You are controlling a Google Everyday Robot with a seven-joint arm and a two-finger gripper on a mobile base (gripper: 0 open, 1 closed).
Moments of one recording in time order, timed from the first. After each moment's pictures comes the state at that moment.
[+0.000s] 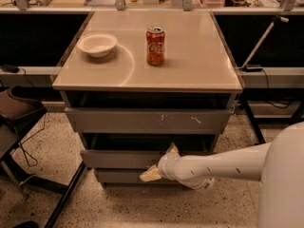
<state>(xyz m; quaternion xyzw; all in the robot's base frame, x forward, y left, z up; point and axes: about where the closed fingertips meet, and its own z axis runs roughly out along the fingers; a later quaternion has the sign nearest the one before) 0.571 -0.025 0.447 -0.38 0.84 0.08 0.38</state>
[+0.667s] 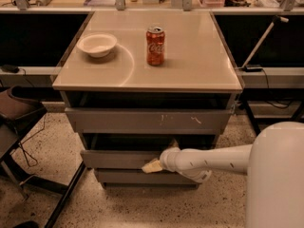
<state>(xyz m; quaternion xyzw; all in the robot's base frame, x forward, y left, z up) 0.622 -0.036 0.414 -0.35 0.85 0.09 0.39</state>
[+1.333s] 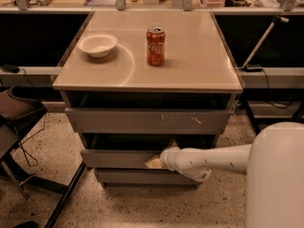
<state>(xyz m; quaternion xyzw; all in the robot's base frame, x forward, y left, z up) 0.626 -0.035 0.410 -0.35 0.85 0.09 0.39</state>
